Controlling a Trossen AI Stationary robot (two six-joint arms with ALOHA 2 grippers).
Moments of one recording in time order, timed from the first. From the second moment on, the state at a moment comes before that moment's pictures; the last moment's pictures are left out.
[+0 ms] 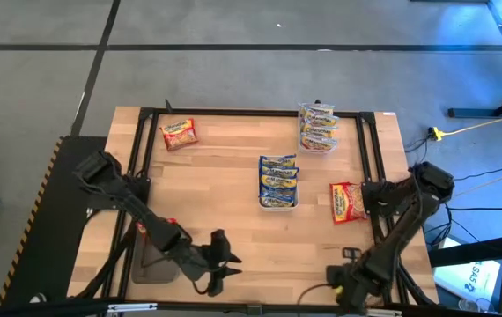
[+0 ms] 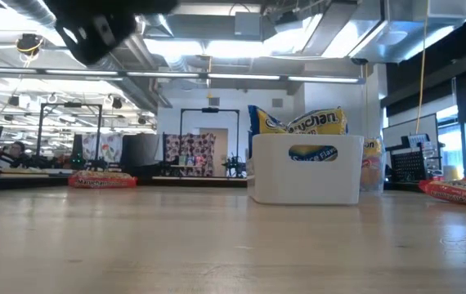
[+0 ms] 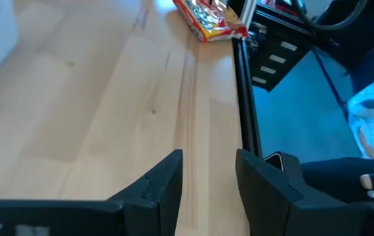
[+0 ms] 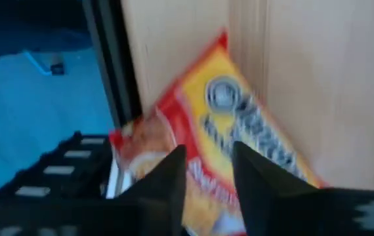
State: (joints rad) left arm -0.70 1.72 1.00 0.17 -0.47 -0.71; right arm 0.97 1.73 1.20 -0.85 -0.18 1.08
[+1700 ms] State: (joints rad) left arm -0.69 1.76 1.00 0.24 -0.57 -0.70; right arm 0.62 1.72 1.00 -0.21 0.46 0.67
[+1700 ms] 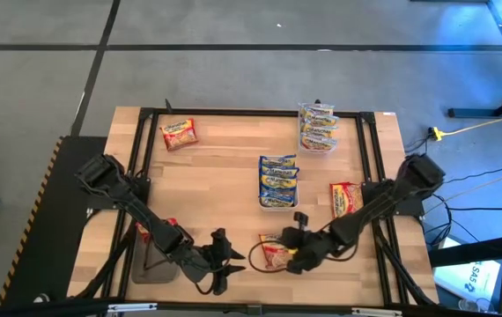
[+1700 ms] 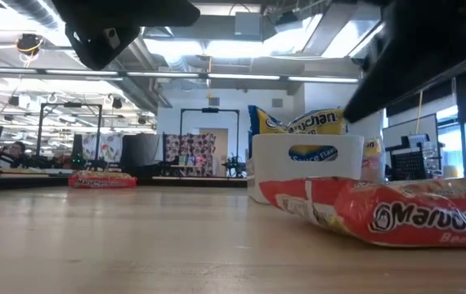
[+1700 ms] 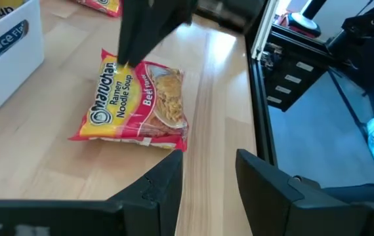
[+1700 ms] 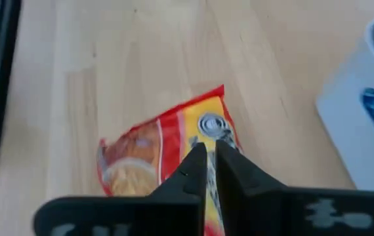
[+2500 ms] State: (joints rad) left arm -0.57 1.99 1.01 0.47 -0.45 -0.83; right arm 0.84 1.47 0.45 0.29 0.52 1.37
